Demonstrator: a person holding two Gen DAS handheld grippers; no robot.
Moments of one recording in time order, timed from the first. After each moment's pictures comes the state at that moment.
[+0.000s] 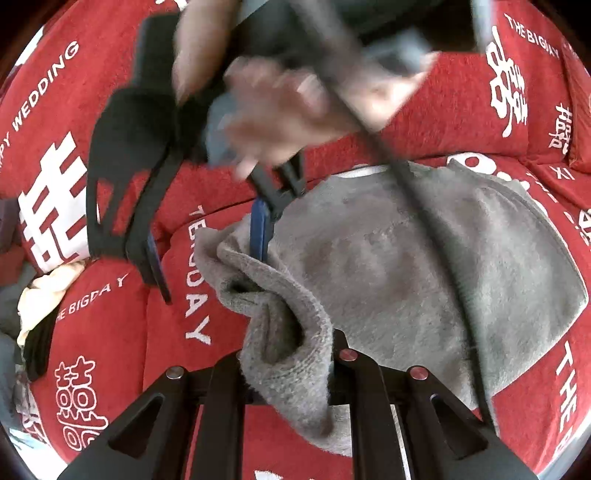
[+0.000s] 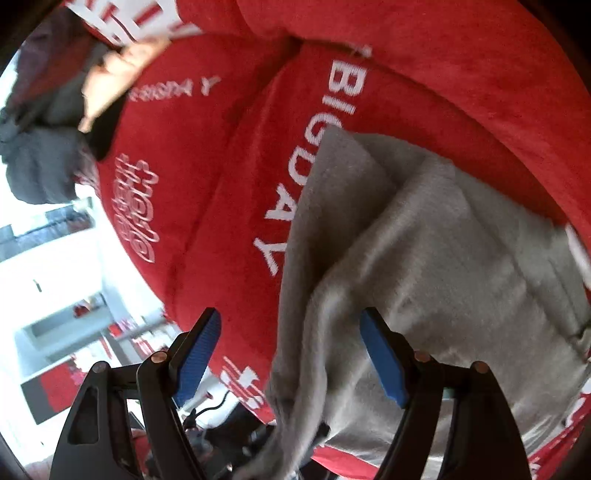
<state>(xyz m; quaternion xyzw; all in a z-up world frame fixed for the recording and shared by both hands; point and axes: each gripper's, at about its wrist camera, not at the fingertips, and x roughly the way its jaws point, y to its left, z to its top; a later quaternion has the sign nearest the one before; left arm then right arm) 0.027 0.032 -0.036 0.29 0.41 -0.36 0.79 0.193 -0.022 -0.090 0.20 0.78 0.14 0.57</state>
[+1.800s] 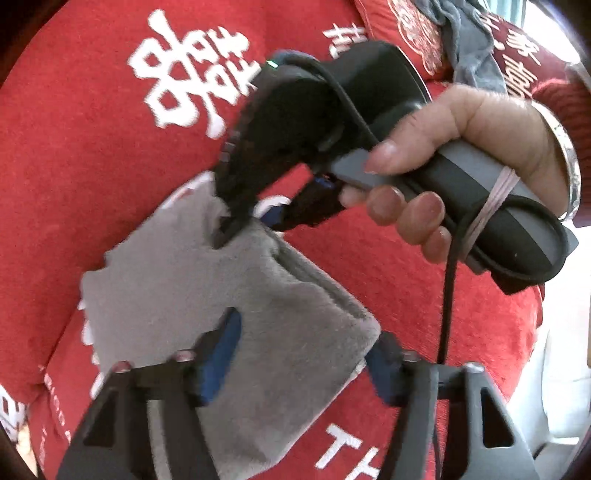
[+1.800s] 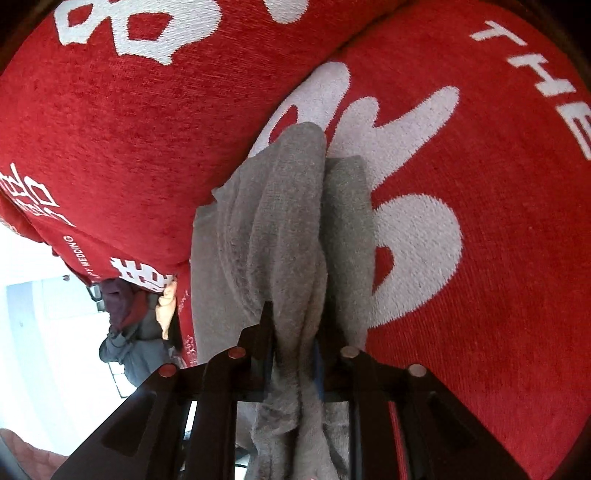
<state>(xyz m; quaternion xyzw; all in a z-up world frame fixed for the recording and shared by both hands) -0.192 -0.143 -0.014 0.39 0.36 -0.59 0.61 -0.192 -0.344 -0.098 0.60 0.43 -0.05 0.67</state>
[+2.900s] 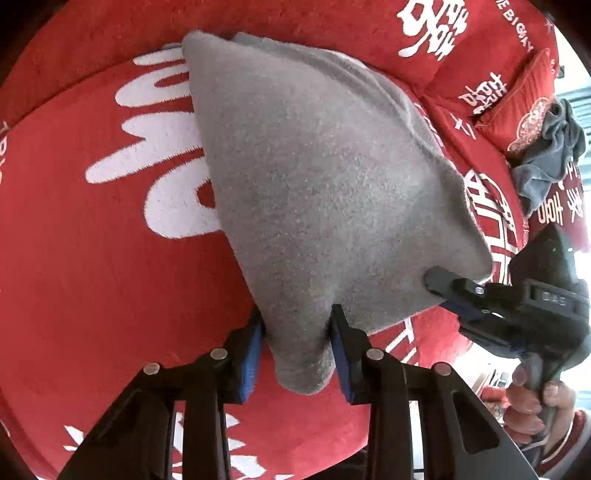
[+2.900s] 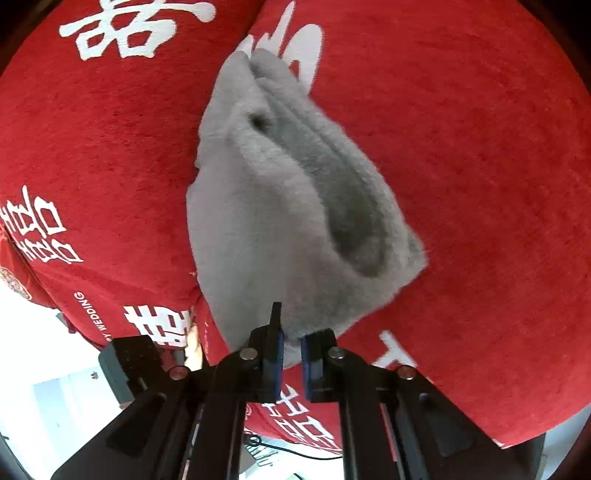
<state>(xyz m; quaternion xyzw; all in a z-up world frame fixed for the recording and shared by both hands) -0.022 -0.051 -0.073 0.21 0.67 -0.48 0.53 -0.273 -0.190 -0.079 0.71 0.31 -0.17 0.61</state>
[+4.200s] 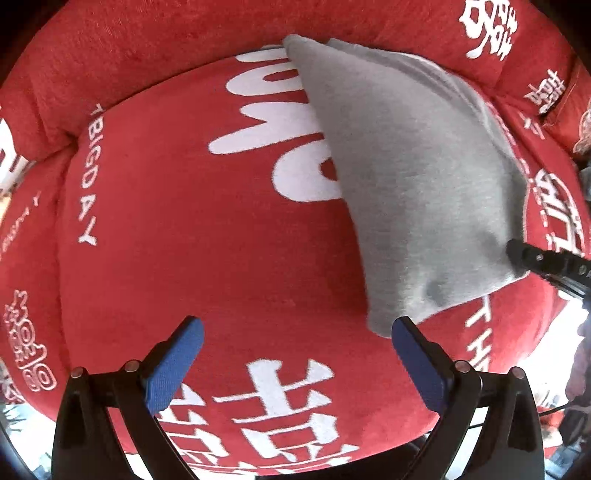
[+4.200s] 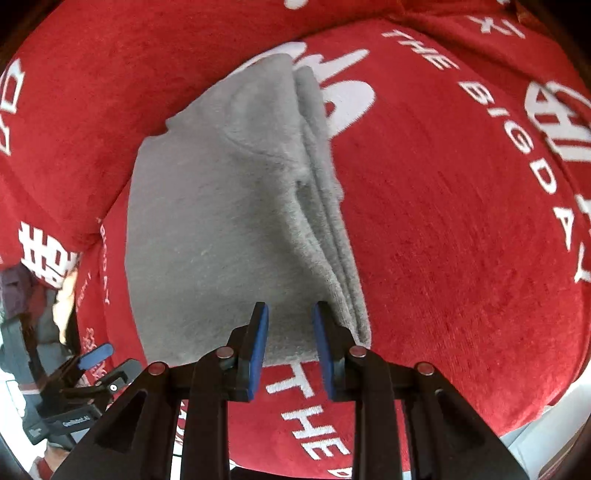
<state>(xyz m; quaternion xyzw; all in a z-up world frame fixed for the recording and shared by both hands) -0.010 -0.026 -0.065 0.31 0.64 -0.36 0.61 -0.242 -0.206 -0.046 0.48 0.51 -0.25 0.67</state>
